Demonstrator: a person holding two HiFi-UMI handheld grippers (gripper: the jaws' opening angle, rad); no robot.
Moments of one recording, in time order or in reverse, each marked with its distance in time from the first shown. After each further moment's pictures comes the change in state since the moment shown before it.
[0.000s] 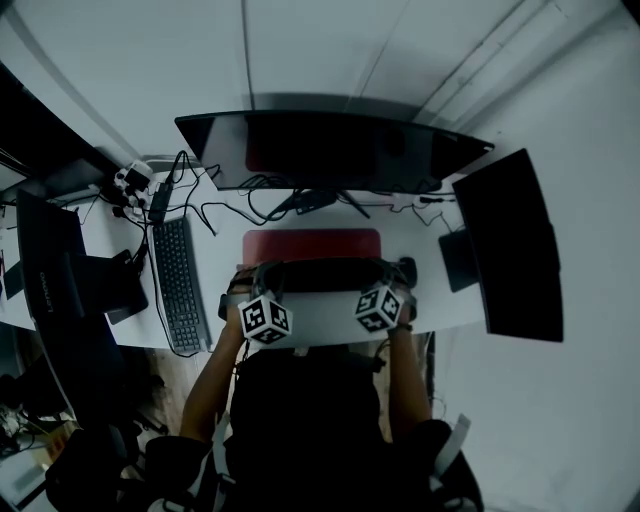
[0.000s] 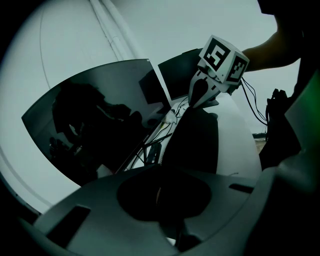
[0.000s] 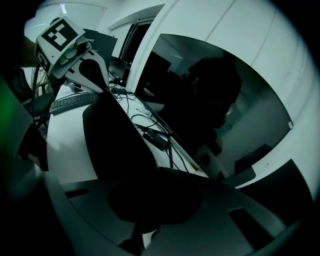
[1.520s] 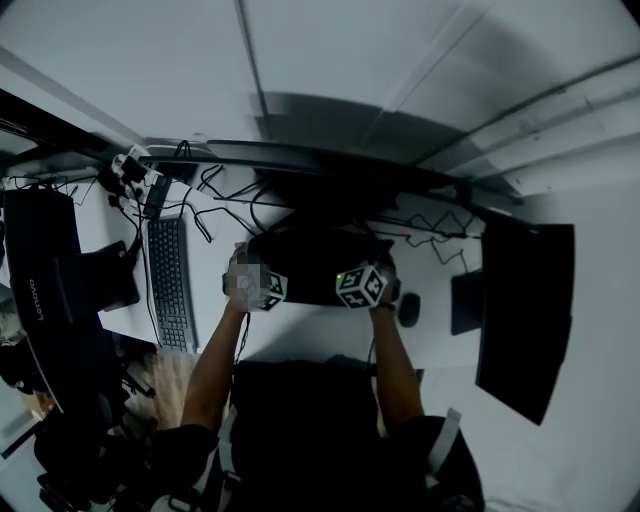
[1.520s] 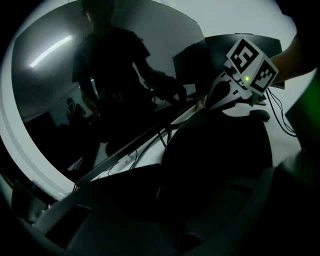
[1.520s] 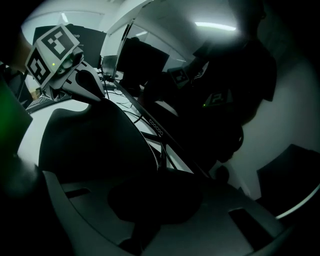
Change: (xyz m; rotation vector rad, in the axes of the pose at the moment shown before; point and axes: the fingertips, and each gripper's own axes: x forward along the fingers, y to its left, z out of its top) left arm 0.156 0.079 -0.053 -0.322 0.121 0.122; right arm 0.179 -0.050 0.055 0.000 -0.081 0.072
